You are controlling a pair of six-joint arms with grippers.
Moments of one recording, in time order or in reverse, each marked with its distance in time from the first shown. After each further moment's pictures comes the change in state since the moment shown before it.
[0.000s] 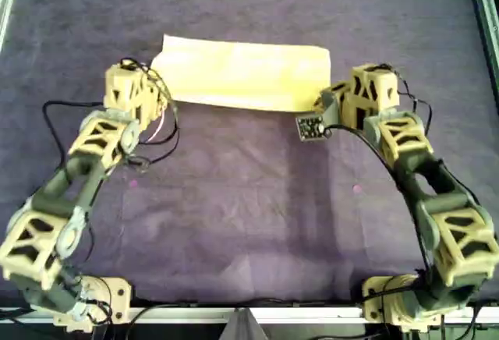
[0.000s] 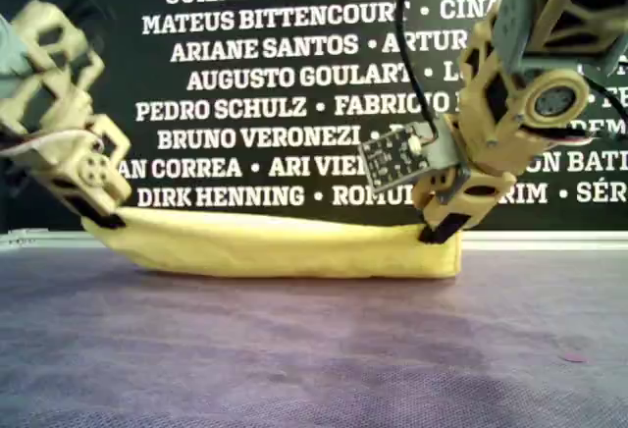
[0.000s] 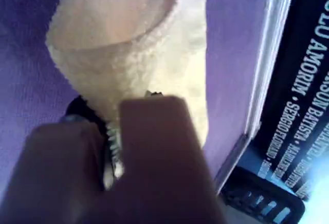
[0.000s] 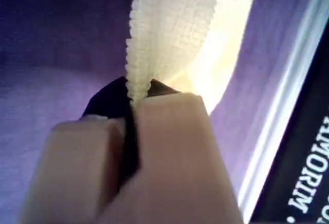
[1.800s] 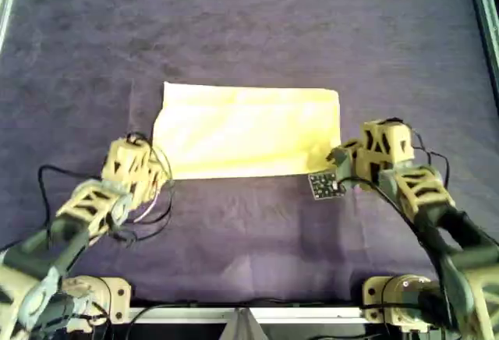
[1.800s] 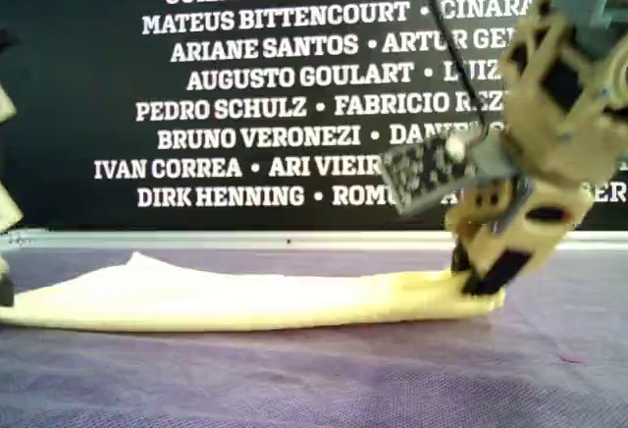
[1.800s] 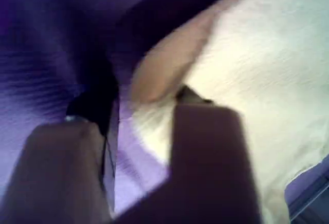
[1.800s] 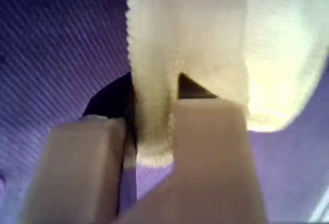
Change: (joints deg) left arm -6.9 30.8 46.9 0.0 0.2 0.0; right arm -0.2 29.0 37.8 2.1 0.7 -0.4
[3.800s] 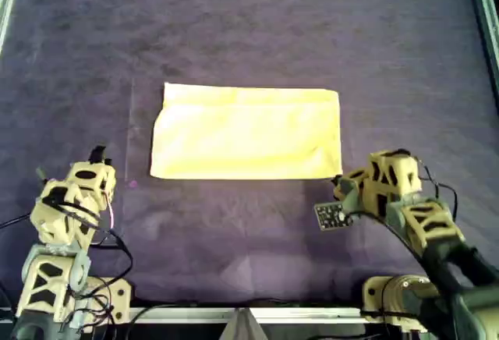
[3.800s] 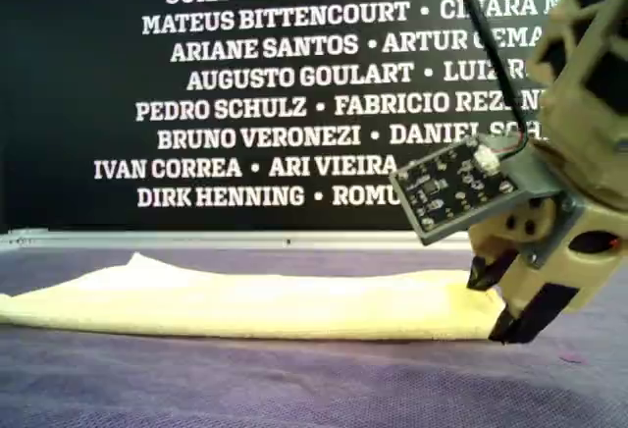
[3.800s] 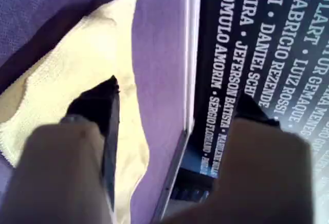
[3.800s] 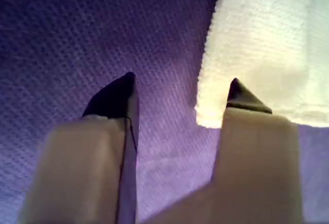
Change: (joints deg) left arm 15.2 67.9 32.3 0.0 -0.9 0.0; right arm 0.0 10.5 15.6 0.1 0.3 0.4
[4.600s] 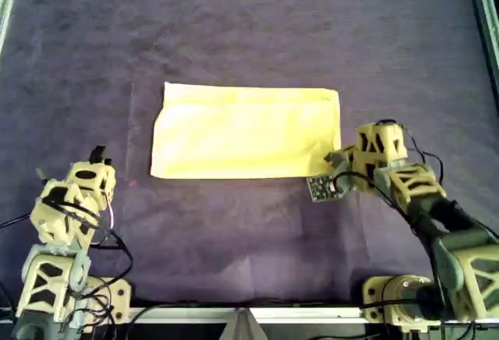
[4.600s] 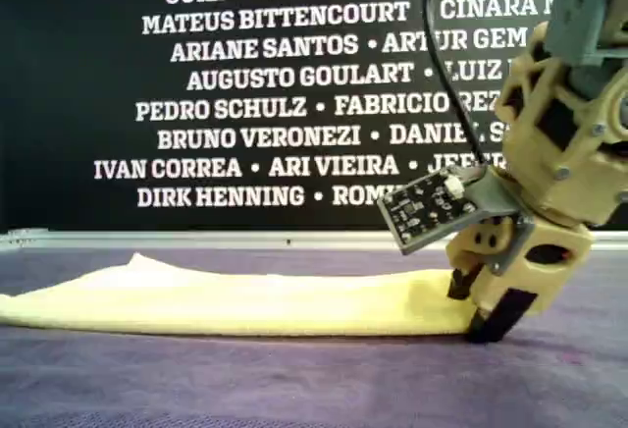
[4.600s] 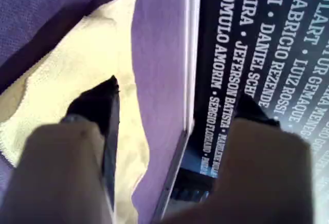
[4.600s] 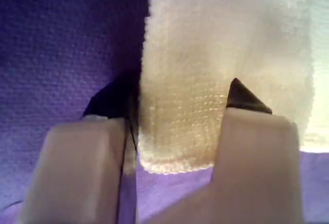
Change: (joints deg) left arm 0.0 0.0 0.0 0.0 0.1 0.0; right arm 0.1 -24.3 -21.4 0.0 0.1 0.3
